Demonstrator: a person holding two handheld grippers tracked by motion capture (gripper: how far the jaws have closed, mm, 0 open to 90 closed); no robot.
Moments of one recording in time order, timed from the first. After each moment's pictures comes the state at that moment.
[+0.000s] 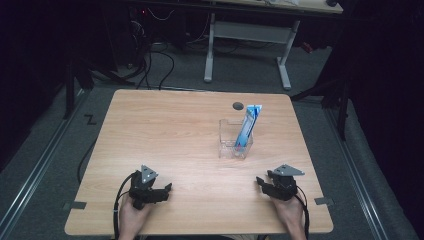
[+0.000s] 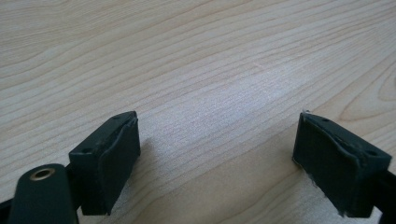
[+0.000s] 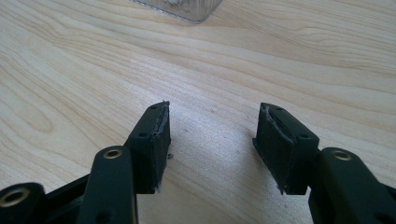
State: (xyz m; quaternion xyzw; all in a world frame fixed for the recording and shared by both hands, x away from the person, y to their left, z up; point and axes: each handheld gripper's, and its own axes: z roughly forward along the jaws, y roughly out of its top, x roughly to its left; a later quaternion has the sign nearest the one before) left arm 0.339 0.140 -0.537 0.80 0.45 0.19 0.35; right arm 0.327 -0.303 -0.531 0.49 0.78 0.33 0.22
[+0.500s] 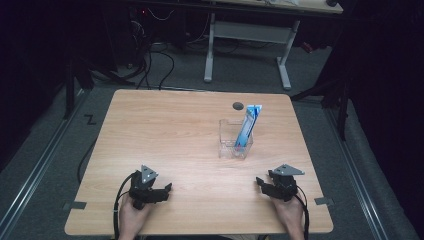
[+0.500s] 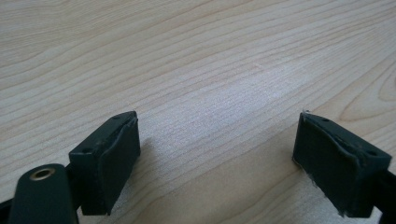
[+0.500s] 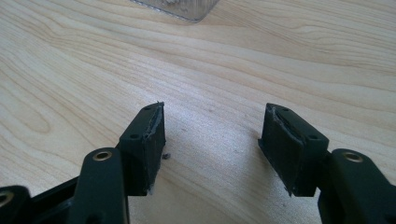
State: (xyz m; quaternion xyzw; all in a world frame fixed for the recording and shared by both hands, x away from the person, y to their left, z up) left arm 0.339 0.140 -0.537 0.80 0.45 0.19 0.35; right arm 0.328 -0.303 -0.531 0.49 0.78 0.33 0.22
